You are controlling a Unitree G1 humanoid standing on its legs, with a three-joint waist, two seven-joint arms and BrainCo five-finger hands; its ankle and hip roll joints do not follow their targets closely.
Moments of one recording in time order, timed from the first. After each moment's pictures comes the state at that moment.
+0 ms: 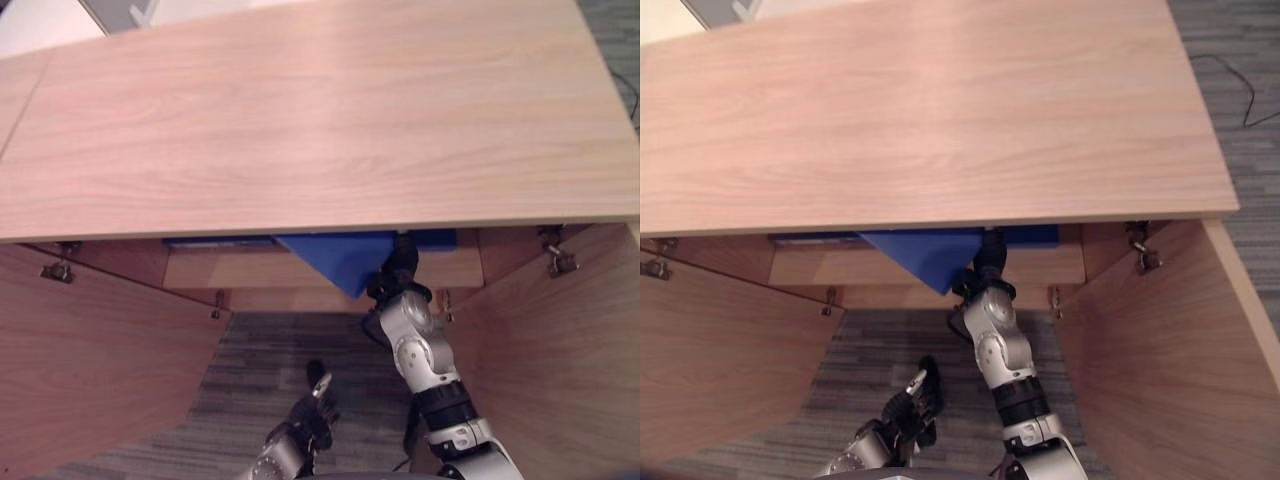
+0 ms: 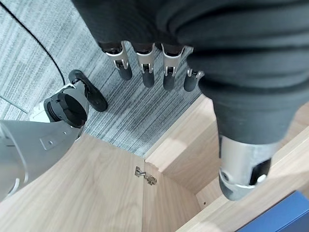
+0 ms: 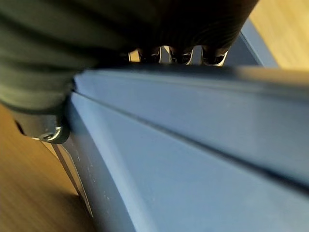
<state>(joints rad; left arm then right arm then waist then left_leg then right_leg) 0.20 -0.06 -0.24 0.34 -0.84 0.30 0.11 -0.39 0.11 0.17 0.14 0.53 -0.04 -0.37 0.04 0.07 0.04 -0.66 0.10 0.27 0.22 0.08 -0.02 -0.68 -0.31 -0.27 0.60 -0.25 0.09</state>
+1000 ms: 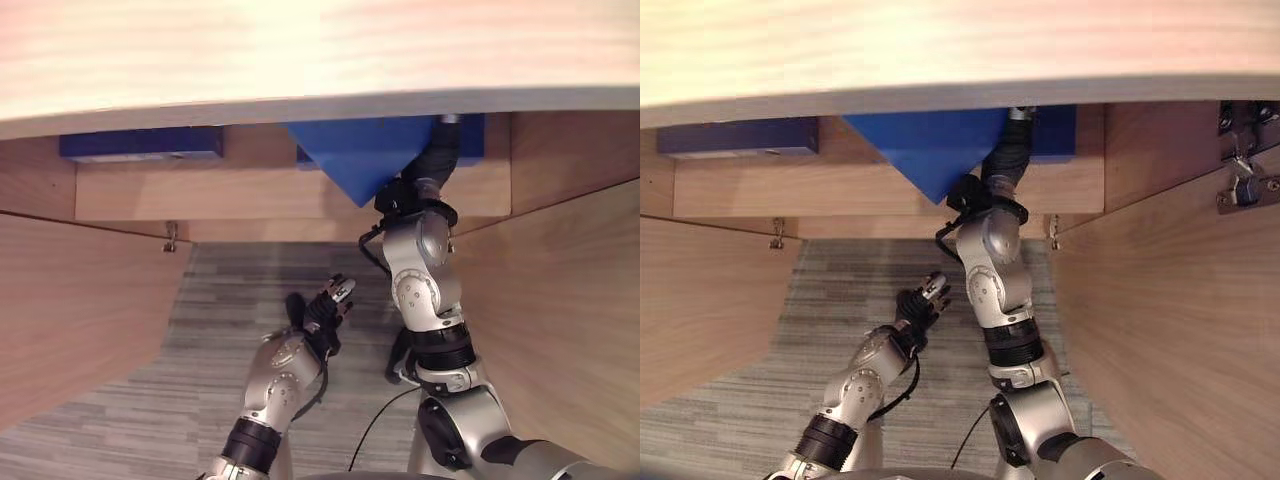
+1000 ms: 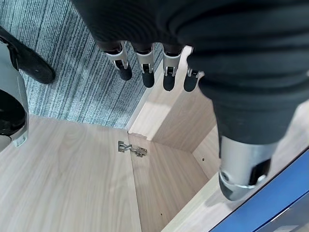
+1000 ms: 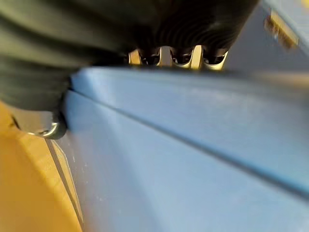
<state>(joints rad) -0.11 -0.05 -0.27 0.15 -0.73 0.28 0.17 -0.66 0.12 0.07 0.01 0.45 -0.08 -0.52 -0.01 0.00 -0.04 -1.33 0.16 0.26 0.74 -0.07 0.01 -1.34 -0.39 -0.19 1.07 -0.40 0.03</state>
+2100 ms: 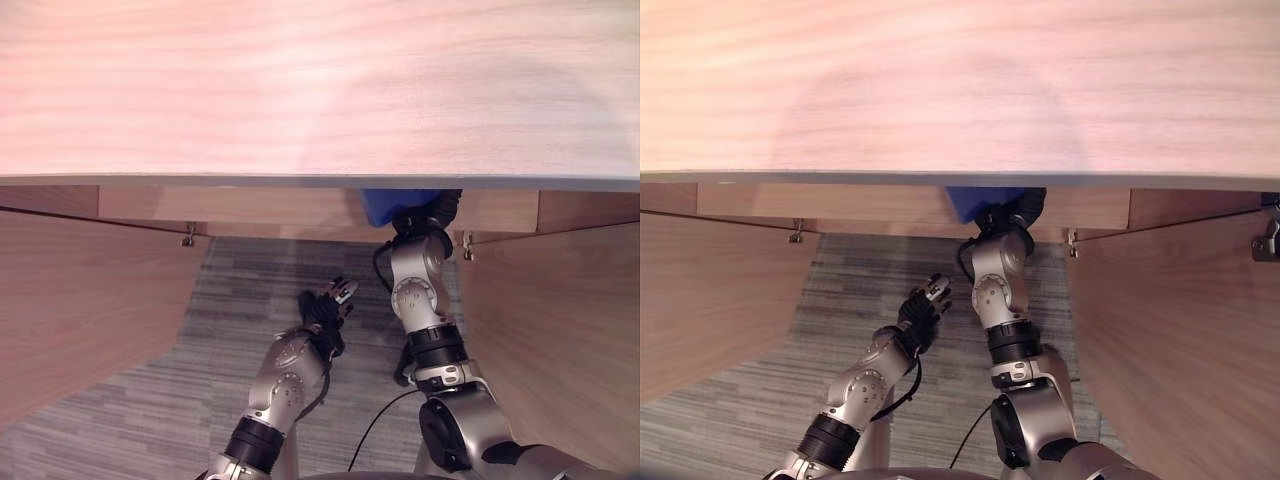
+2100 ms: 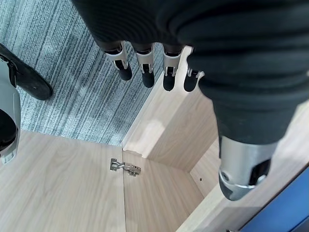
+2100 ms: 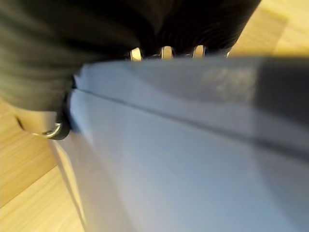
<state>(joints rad) -0.12 -0.05 -0.31 0.18 -0.73 0.27 0.21 -0.64 0.12 -0.05 0.34 0.68 -0.29 -0.57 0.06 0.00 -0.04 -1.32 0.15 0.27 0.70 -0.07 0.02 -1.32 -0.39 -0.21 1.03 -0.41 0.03</state>
